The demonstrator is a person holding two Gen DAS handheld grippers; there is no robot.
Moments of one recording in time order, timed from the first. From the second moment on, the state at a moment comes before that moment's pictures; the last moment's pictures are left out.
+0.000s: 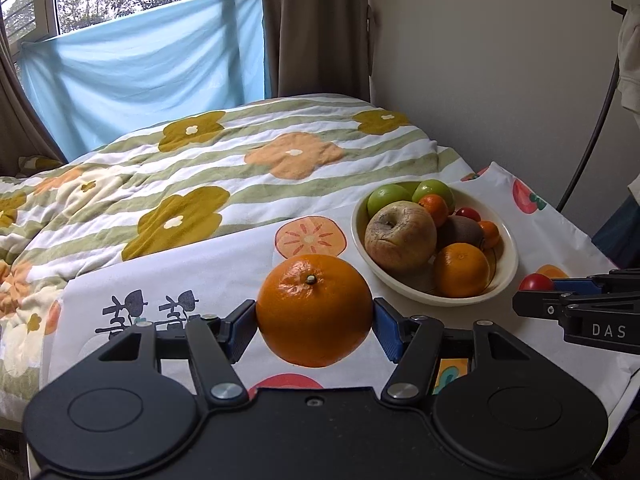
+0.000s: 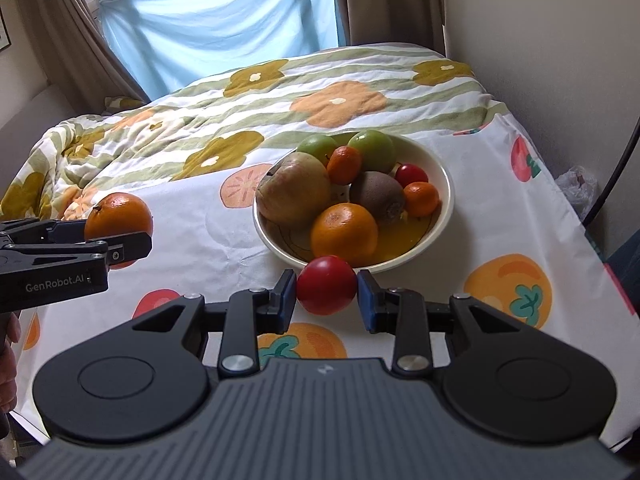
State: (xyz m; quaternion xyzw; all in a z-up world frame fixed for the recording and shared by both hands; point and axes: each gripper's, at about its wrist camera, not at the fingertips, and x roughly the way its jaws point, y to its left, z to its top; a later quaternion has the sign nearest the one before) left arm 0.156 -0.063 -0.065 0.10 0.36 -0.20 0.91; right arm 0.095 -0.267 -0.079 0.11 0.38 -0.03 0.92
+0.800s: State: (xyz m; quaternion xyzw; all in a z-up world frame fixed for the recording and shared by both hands) left arm 0.146 -0.211 -0.062 0.09 0.34 -0.20 0.91; right arm 0.118 -0.405 -0.051 0.07 0.36 0.02 0.93
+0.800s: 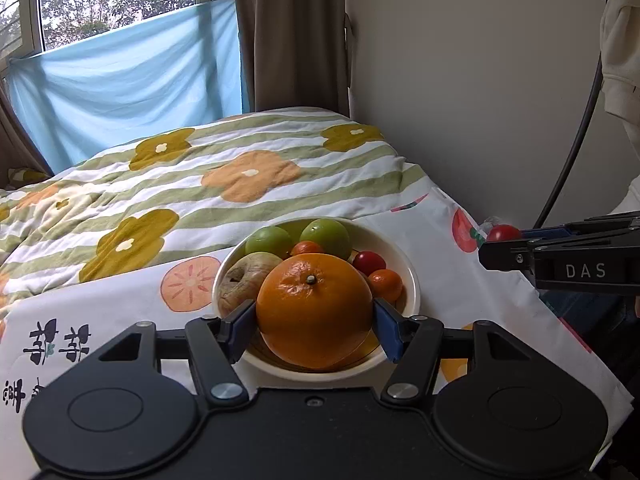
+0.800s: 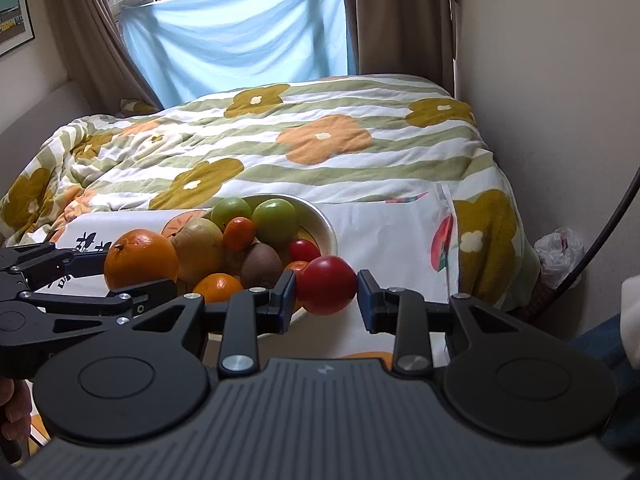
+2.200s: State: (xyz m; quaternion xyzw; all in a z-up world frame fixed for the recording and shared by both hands) left arm 0.158 -0.260 -0.092 0.13 0.34 -0.15 0.92; right arm 0.191 -0.422 -0.079 0.06 0.37 0.09 0.92
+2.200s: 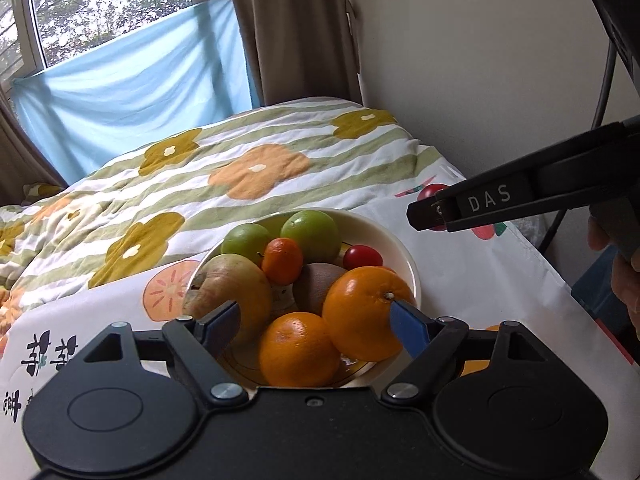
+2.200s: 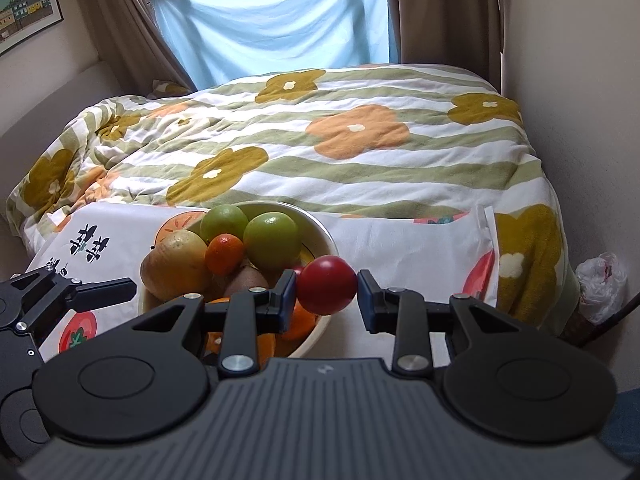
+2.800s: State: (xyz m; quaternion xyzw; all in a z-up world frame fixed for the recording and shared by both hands) left arm 0.168 -0.191 -0.081 0.07 0.36 -0.07 0.93; right arm 0.236 -0.394 -0.098 0.07 0.39 0.13 0.91
